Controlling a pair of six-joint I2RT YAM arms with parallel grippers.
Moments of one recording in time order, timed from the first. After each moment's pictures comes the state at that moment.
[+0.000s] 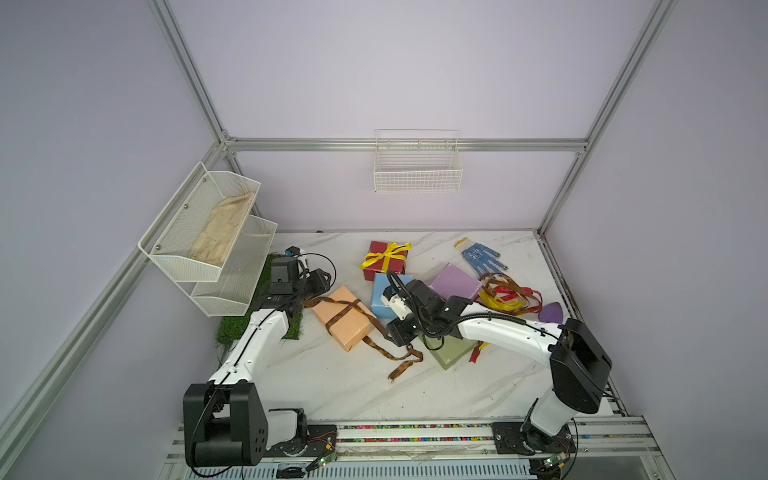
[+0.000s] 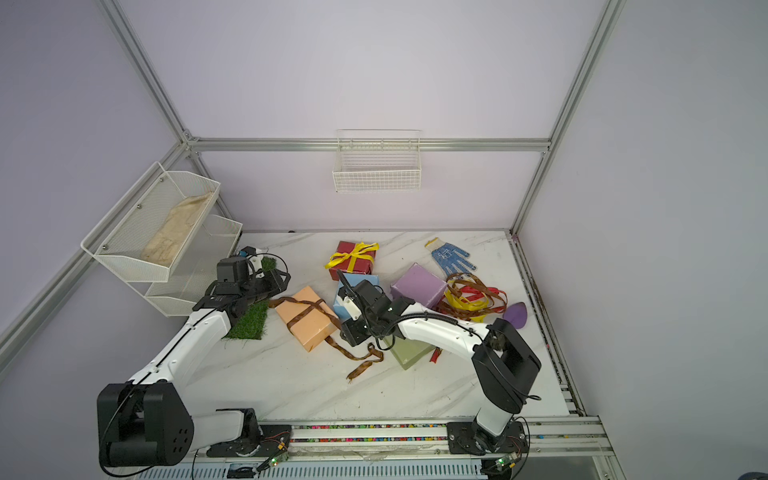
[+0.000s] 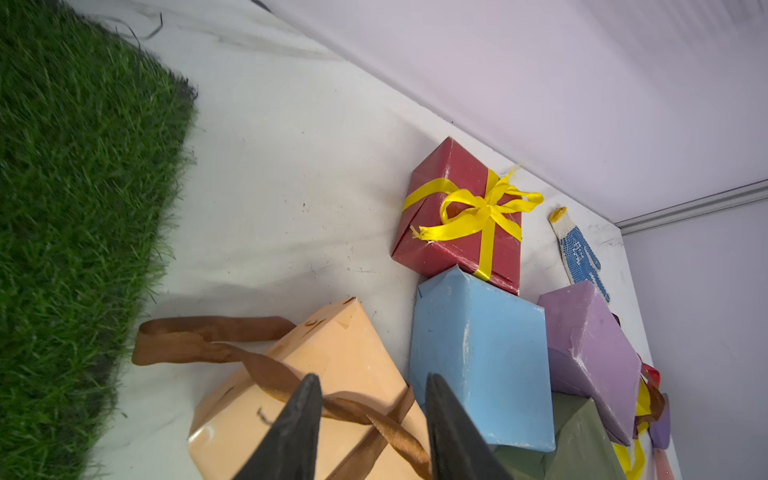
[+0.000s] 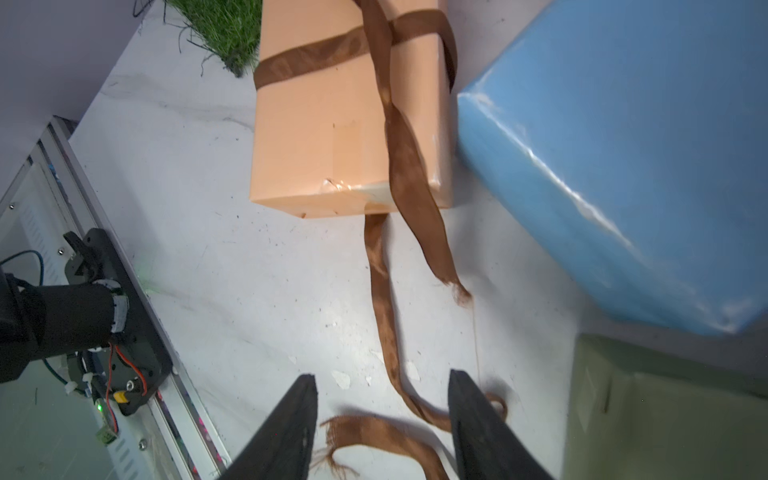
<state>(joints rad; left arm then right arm) 0.02 1.29 0.90 -0.27 0.27 -0.47 0.87 1.72 1.25 -0.43 -0.21 0.24</state>
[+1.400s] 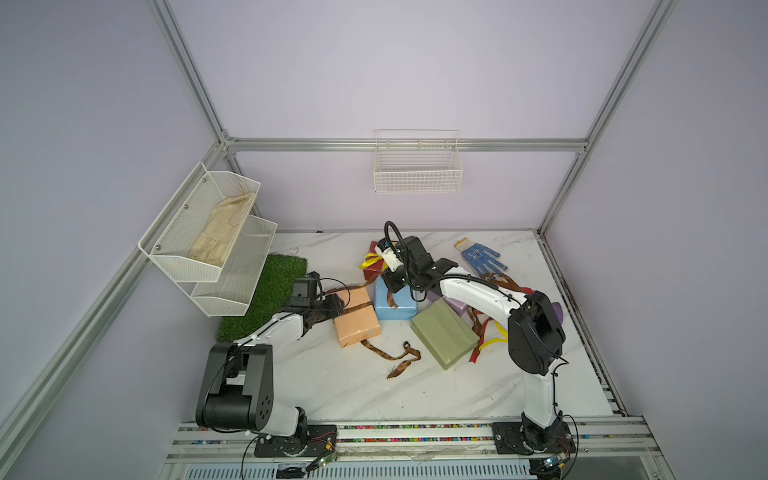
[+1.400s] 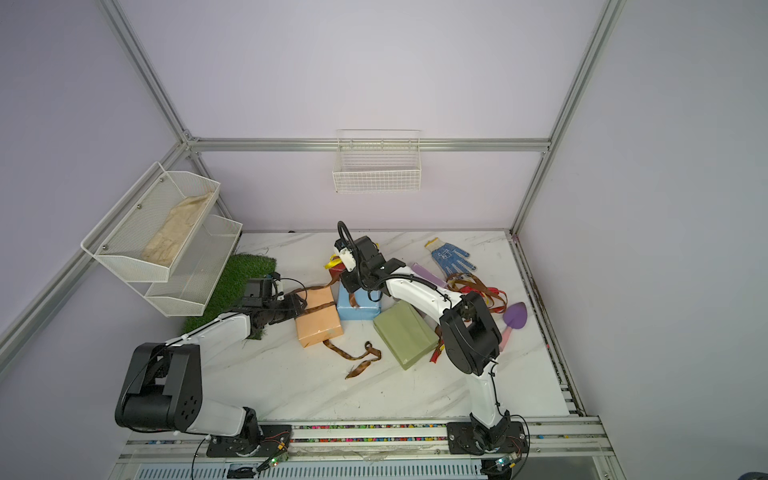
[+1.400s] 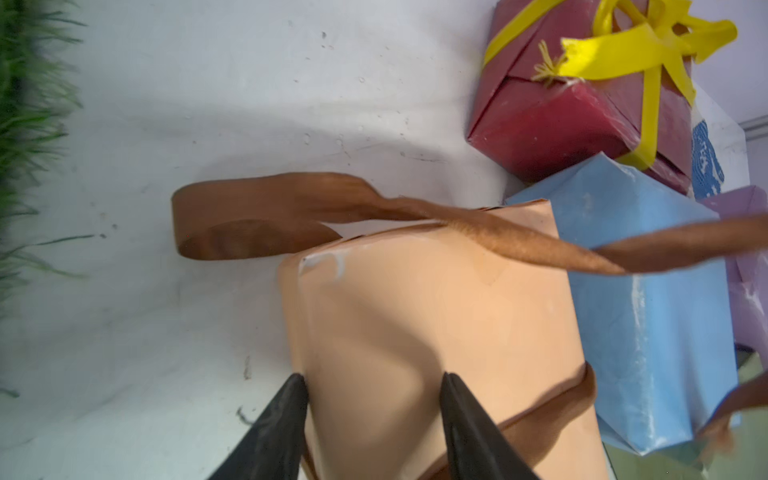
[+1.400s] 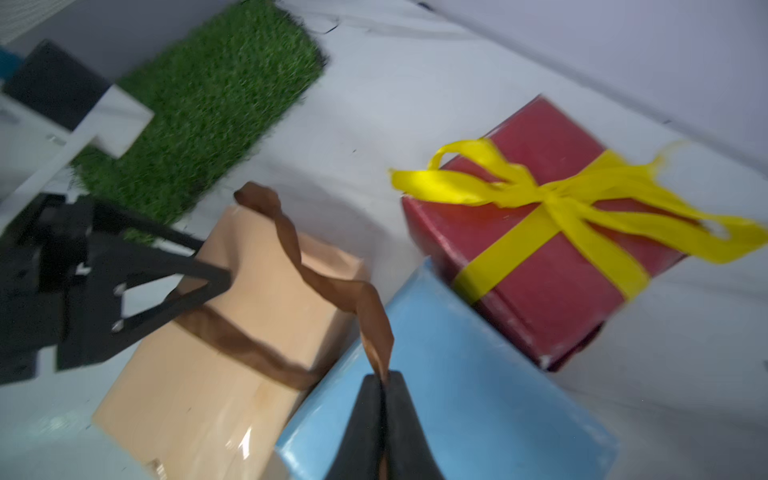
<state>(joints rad) -0.07 1.47 0.74 -0.14 0.26 -0.38 0.68 2.03 1.72 -0.38 -0.09 0.00</state>
